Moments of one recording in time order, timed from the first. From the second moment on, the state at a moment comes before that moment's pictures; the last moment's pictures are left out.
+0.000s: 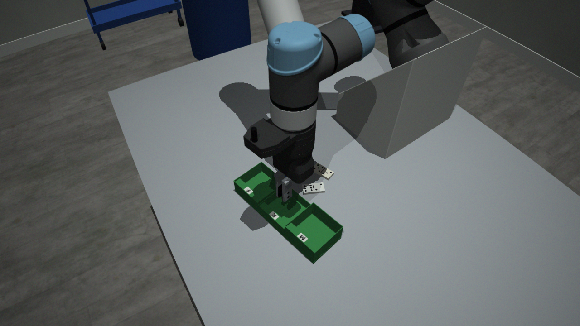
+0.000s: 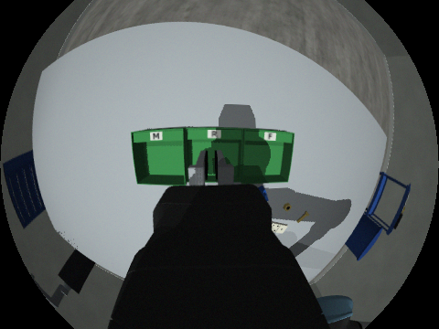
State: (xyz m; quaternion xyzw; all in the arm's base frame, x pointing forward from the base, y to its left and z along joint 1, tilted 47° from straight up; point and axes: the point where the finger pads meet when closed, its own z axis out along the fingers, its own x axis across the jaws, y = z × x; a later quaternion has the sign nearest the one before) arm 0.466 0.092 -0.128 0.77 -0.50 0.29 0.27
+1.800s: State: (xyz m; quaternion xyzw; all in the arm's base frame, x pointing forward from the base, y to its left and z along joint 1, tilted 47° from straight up) arm 0.476 0.053 -0.172 0.77 -0.50 0.29 0.27
